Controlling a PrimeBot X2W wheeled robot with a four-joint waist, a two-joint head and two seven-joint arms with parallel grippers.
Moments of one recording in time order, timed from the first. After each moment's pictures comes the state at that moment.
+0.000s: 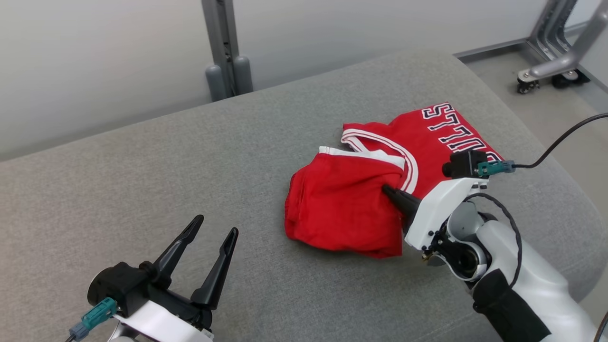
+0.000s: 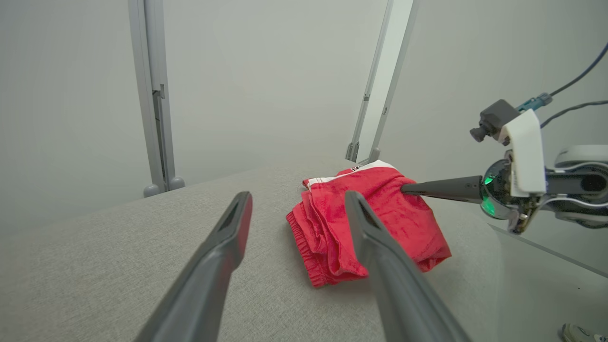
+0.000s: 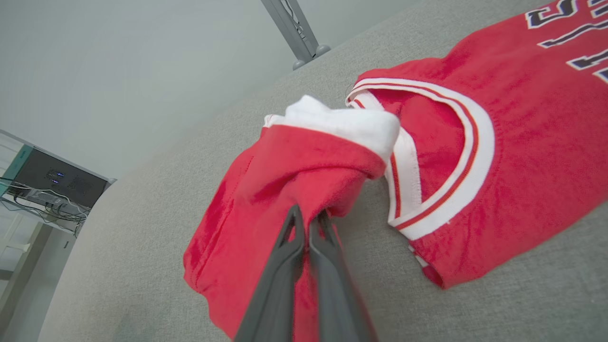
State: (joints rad) left arm -0.08 0.39 -0.46 0.02 -0.57 -0.05 -0.24; right arm -0.67 -0.13 0.60 0.77 0.99 0.13 0.19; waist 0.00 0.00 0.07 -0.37
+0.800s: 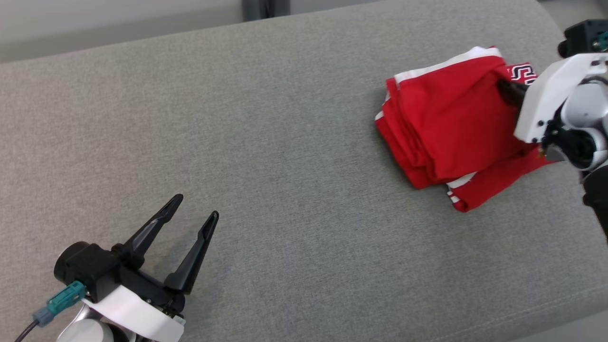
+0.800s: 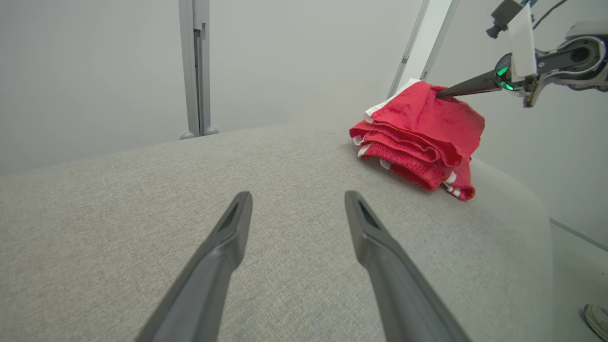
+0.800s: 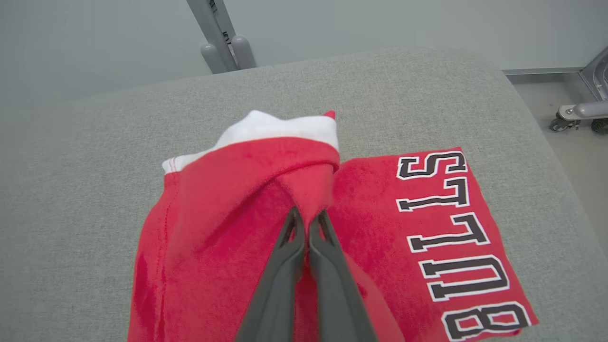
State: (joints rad) left arm -0.13 0.50 -0.44 -0.05 -0.57 -0.09 -0.21; right arm -0.98 -0.35 0.47 0.82 0.75 0.13 0.42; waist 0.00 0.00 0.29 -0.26
